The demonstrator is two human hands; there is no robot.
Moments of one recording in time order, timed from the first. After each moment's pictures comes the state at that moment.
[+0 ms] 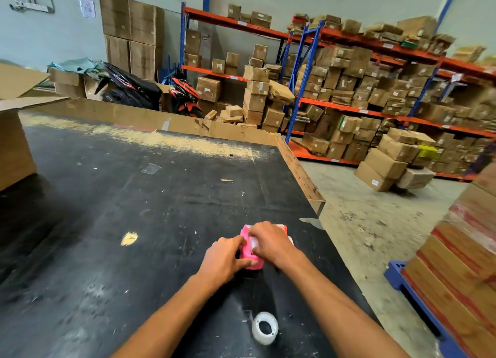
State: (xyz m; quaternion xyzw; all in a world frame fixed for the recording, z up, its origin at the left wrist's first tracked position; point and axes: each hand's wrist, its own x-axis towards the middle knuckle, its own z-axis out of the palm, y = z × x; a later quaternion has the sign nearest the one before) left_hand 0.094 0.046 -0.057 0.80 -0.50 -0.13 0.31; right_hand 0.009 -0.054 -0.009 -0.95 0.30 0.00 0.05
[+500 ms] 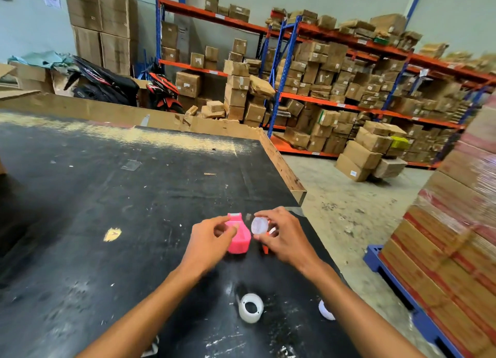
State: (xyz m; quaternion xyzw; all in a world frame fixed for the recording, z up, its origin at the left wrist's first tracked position) left_hand 0.073 0.070 -0.022 0.72 -0.40 -0.19 0.54; right_hand -0.067 -0.035 0.008 -0.89 0.30 -0.26 0.24
